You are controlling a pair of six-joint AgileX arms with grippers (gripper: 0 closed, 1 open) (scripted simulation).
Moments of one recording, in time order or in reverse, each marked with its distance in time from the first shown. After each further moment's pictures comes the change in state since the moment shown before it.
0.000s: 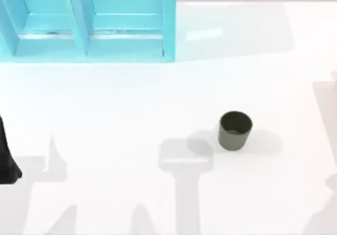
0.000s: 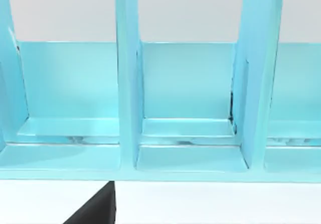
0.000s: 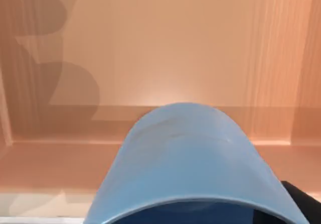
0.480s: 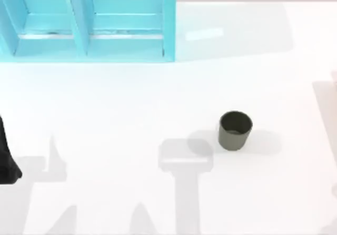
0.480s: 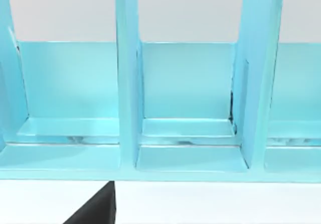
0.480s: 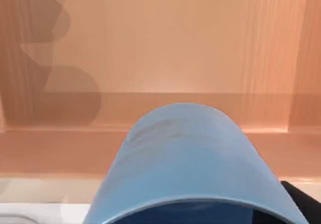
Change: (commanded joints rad) left arm 0.000 0.000 0.000 0.000 0.000 0.000; right arm -0.037 -0.021 -0.024 0.005 -0.003 -0.039
